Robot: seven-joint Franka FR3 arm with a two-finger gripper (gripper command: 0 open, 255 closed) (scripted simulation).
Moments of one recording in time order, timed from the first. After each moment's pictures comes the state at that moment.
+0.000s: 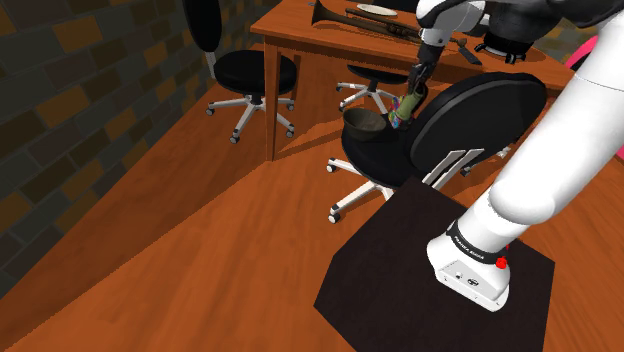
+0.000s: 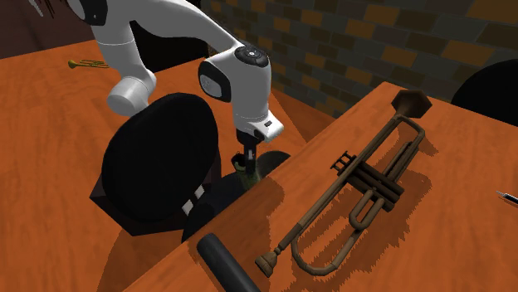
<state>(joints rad) -0.16 0.11 -0.58 -1.99 0.05 2.03 -0.68</state>
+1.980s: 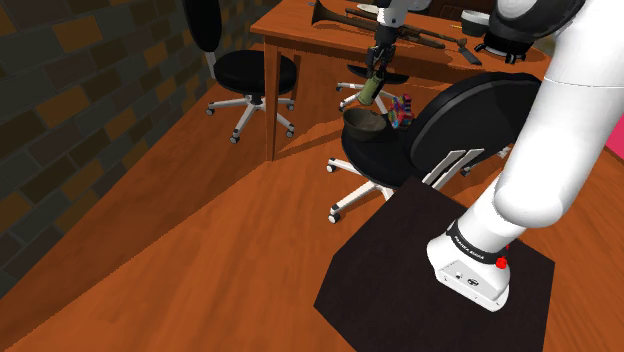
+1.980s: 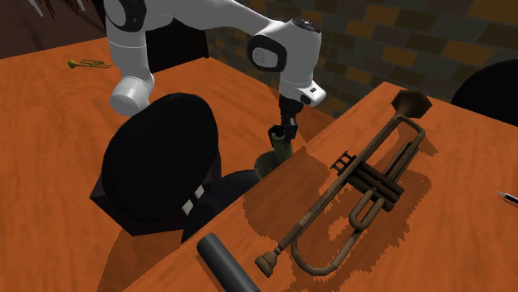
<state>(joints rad) -0.06 0.29 -0.47 -1.69 0.14 1.89 -0.48</state>
